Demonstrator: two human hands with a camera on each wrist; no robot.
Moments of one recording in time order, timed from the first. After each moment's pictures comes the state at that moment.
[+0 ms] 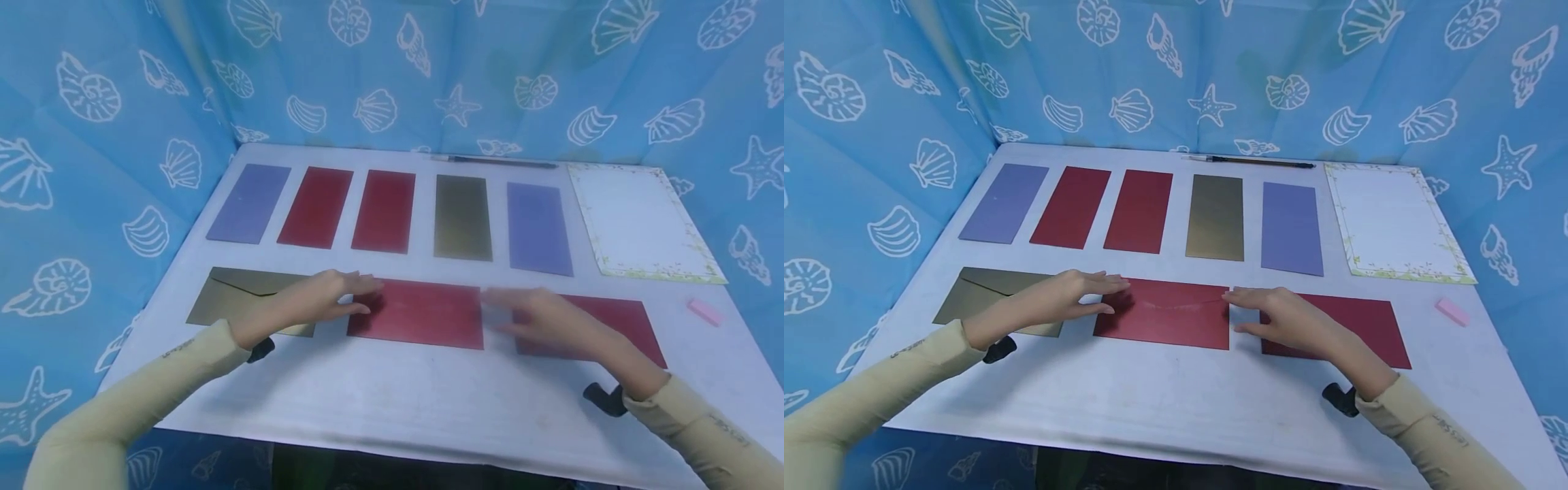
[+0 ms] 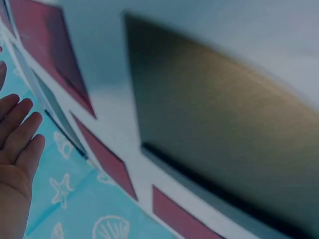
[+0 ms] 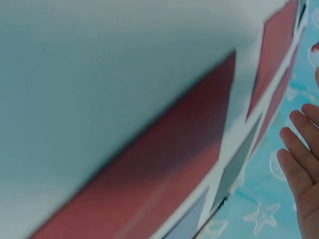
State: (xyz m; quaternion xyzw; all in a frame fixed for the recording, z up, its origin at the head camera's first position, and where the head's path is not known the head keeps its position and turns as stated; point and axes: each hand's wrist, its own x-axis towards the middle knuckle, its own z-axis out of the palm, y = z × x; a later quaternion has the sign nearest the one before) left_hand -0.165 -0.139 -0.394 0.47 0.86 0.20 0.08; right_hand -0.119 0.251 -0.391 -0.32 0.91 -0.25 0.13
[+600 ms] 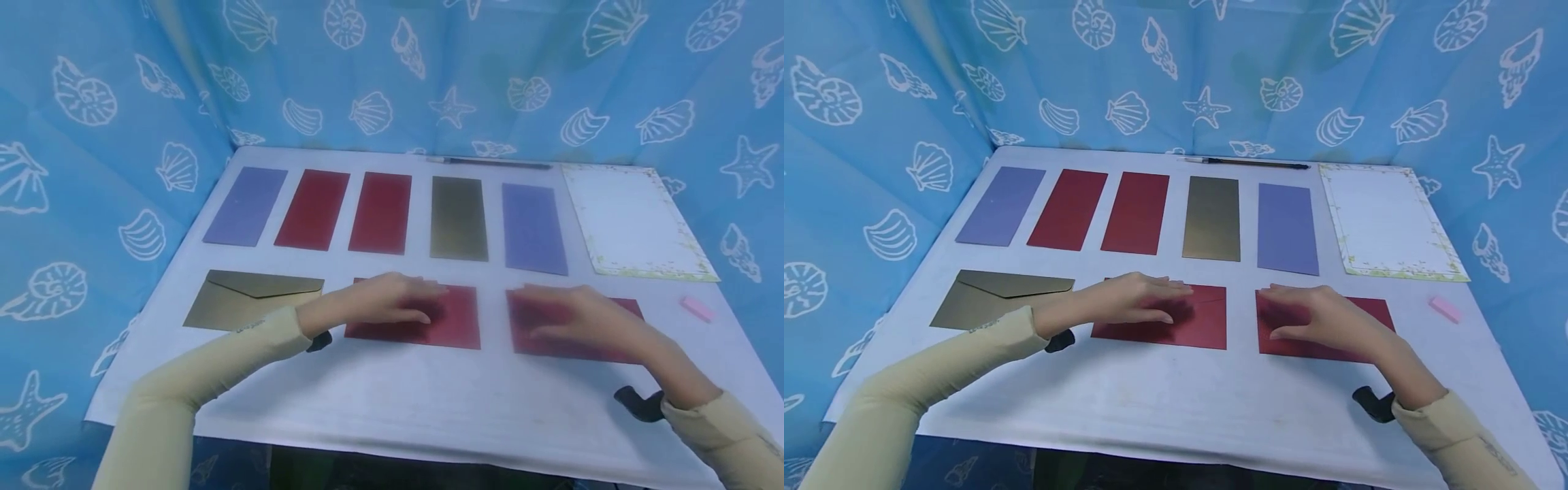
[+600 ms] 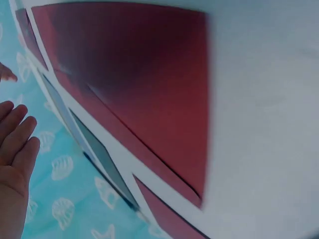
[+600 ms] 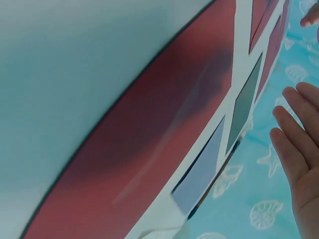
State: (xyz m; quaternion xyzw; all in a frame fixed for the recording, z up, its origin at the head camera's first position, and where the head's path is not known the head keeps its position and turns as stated) left_hand -0.177 -0.053 -0.398 0.56 0.79 0.23 0.10; right_hand -0.112 0.302 -0.380 -0.27 0.92 -0.26 0.14
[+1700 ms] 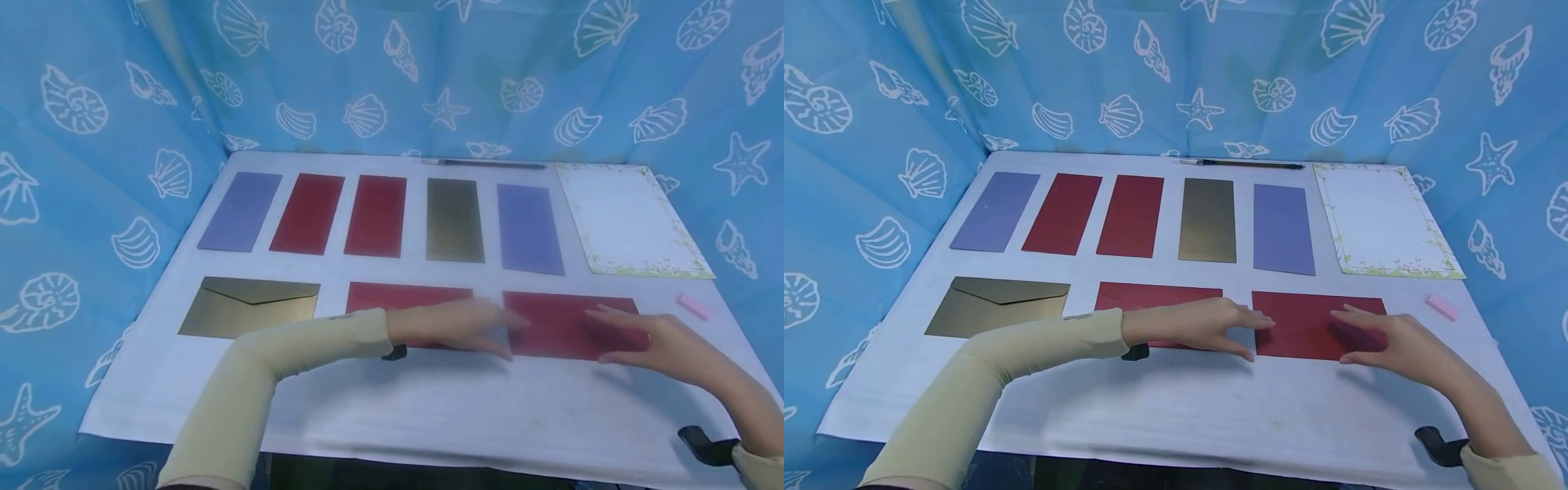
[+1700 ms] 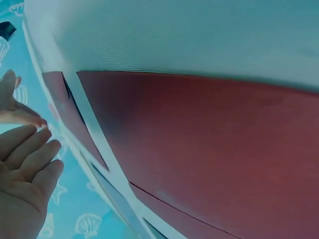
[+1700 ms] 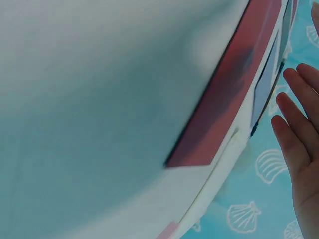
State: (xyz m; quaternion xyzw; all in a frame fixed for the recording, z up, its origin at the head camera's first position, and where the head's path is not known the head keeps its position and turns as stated) left_hand -0.157 0.066 -0.412 0.59 0.75 0.24 0.19; right_hand -0.072 0.391 -0.396 -0.21 0.96 -0.19 0.05
